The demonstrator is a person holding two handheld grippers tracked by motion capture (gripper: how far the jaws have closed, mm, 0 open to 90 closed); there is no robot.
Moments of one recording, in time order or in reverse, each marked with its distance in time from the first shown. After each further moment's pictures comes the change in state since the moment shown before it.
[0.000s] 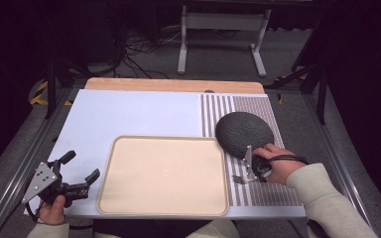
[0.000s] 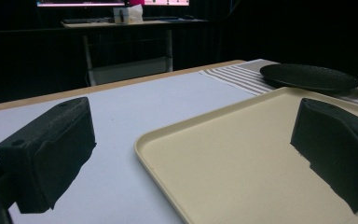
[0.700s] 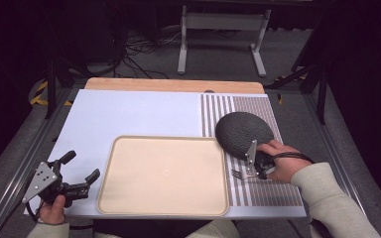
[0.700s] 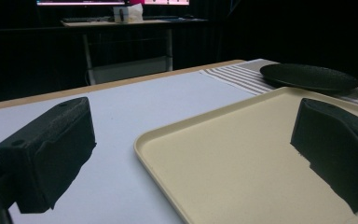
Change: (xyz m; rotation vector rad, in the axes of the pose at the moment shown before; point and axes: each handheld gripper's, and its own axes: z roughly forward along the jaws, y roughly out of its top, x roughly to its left) left arm 0.000 0.000 0.001 -0.001 -0.001 -0.006; right arm 0.003 -0.004 -0.020 -0.077 -0.029 0.062
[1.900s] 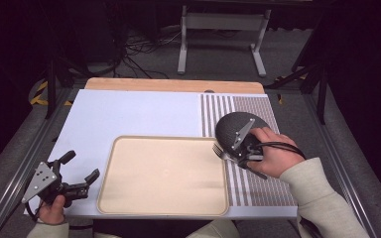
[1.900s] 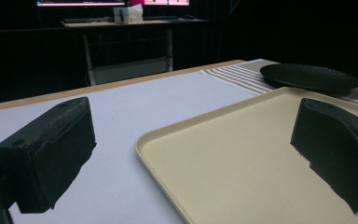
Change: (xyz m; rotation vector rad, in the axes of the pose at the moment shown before) left arm 0.001 0.000 -0.001 0.003 0.000 0.001; right arm 0.007 0.046 -0.059 -0.259 -0.050 0.340
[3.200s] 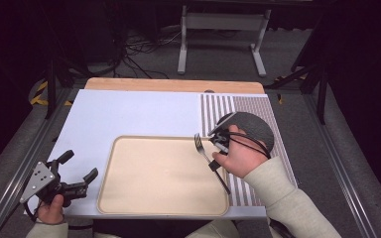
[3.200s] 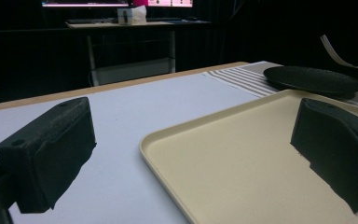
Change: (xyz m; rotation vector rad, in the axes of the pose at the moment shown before) left arm 0.002 0.000 -0.002 -0.004 0.009 -0.005; right arm 0.022 0.062 0.020 -0.047 0.130 0.575
